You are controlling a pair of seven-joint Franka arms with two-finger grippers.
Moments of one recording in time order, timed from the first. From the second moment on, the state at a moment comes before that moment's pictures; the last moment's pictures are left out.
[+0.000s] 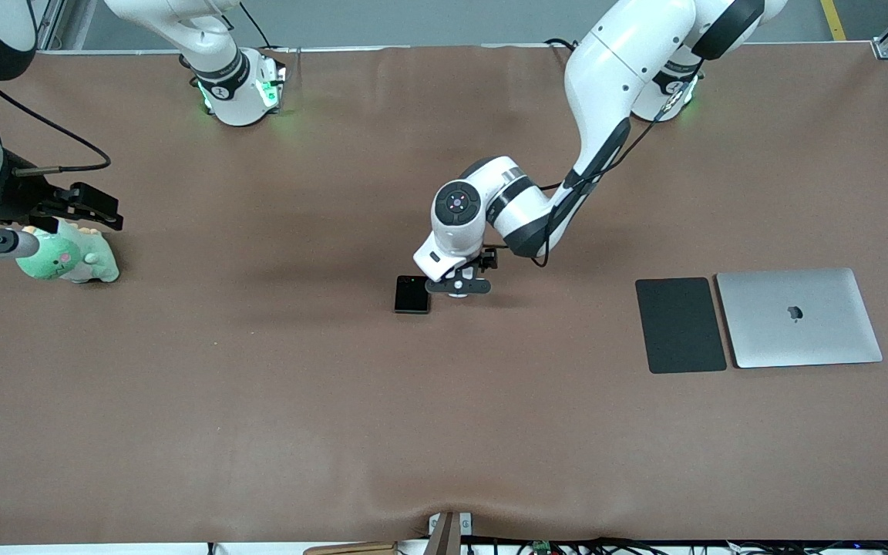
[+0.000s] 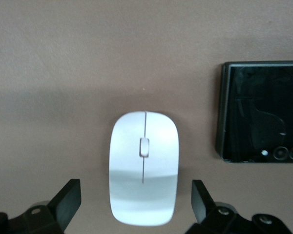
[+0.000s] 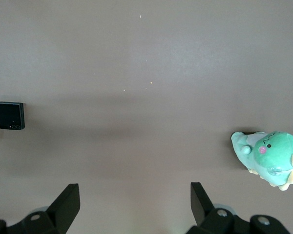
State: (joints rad) left arm -0.57 0.78 -0.30 -1.55 0.22 2.23 -0.86; right arm 0.14 0.07 -0.10 -1.54 0.03 1.53 0.01
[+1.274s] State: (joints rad) left arm -0.44 0.72 -0.28 -1.50 0.35 2.23 -0.85; right arm 0.16 0.09 -0.10 -1.54 0.03 1.55 0.01
